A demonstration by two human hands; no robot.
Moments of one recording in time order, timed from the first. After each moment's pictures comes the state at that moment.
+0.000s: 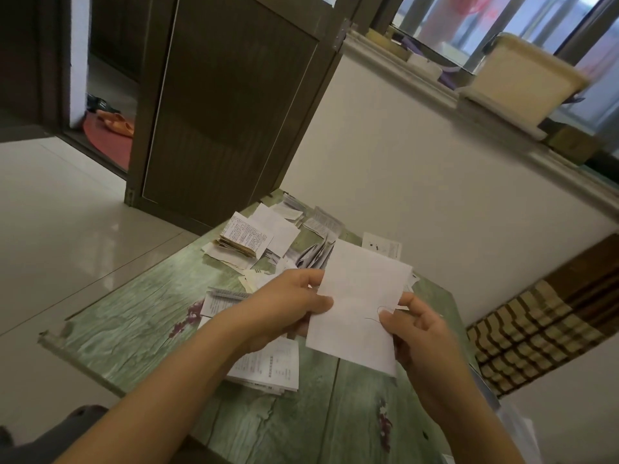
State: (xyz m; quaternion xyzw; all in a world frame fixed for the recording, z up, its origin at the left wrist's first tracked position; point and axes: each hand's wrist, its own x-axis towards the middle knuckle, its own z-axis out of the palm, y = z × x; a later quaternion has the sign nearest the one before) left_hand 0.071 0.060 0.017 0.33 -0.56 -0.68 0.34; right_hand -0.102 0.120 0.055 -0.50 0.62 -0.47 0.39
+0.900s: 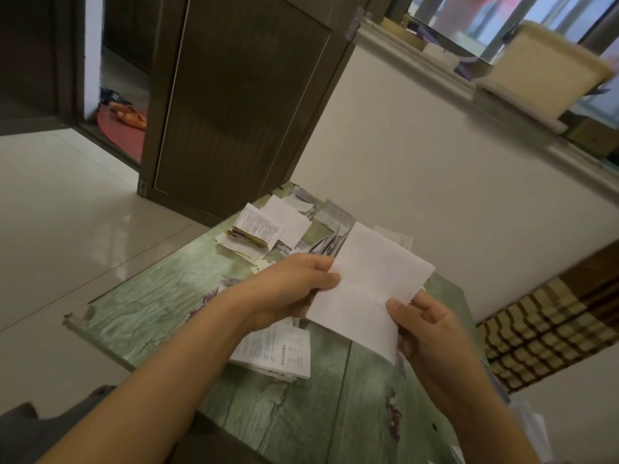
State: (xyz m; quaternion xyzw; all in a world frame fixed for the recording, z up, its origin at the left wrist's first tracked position) left_hand 0.082 0.053 0.019 0.31 -0.53 -0.72 0.33; right_hand -0.092 0.123 0.057 -0.47 0.57 -0.50 0.44
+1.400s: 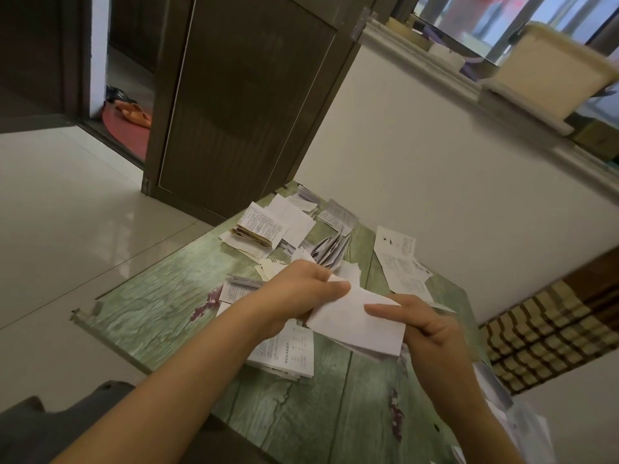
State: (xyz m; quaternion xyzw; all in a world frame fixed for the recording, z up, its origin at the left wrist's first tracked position) left_hand 0.073 0.060 0.013 0.37 -0.56 -0.66 0.34; right_hand -0.098 0.127 0.045 -0.67 0.55 -0.42 0.25
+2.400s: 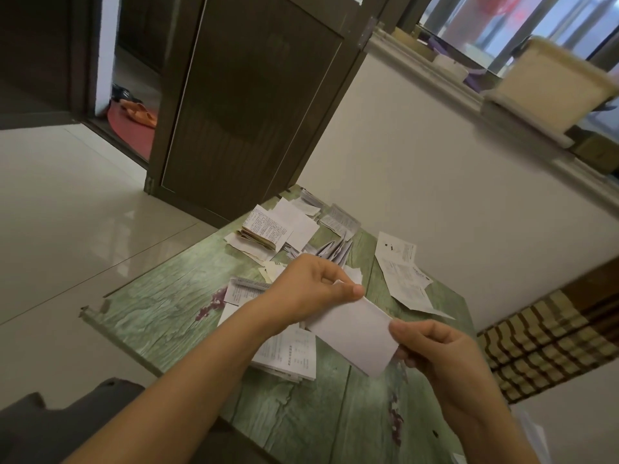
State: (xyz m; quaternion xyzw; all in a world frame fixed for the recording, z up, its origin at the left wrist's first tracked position) left_hand 0.074 0.061 0.017 0.35 -0.59 -0.59 0.42; right_hand -0.100 0.133 0.057 -0.45 0.68 -0.45 0.37
